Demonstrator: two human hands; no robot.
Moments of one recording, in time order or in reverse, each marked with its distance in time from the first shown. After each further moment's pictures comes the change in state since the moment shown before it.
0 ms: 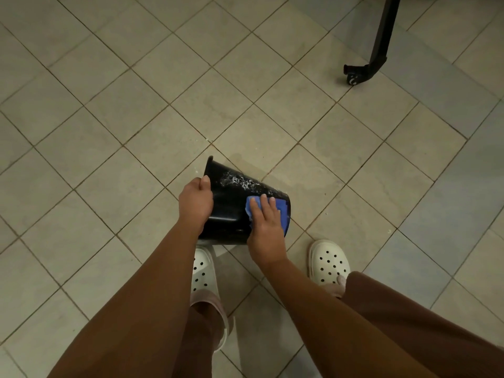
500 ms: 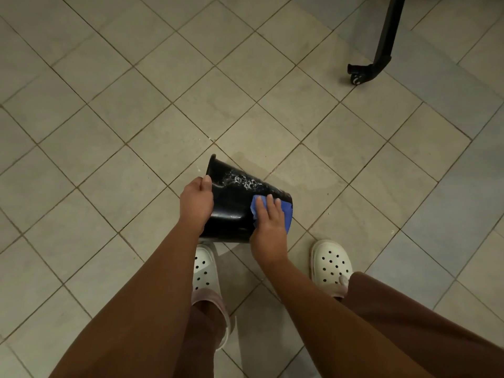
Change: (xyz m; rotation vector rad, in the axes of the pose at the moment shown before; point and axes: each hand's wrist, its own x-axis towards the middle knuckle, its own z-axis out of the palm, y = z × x) left_hand 0.002 -0.007 -0.003 -0.053 -0.027 0.015; right_hand -0.001 -0.002 0.003 0.000 0.020 0.066
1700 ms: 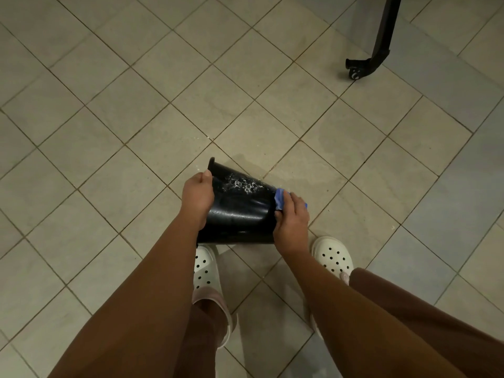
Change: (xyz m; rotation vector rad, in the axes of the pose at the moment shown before) left_hand 0.007 0.011 0.003 -0.100 -0.065 -0.109; right_hand 0.013 0.045 -0.016 0.107 0.117 0.105
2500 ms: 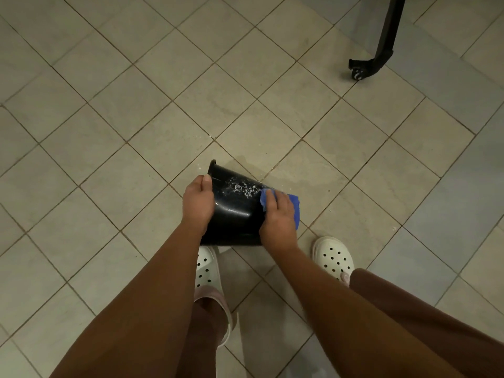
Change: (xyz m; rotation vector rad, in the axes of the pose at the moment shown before) left_hand -0.009 -0.017 -0.001 0.014 0.041 0.120; right_hand -0.001 -0.029 0.011 -0.196 -0.125 -0.078
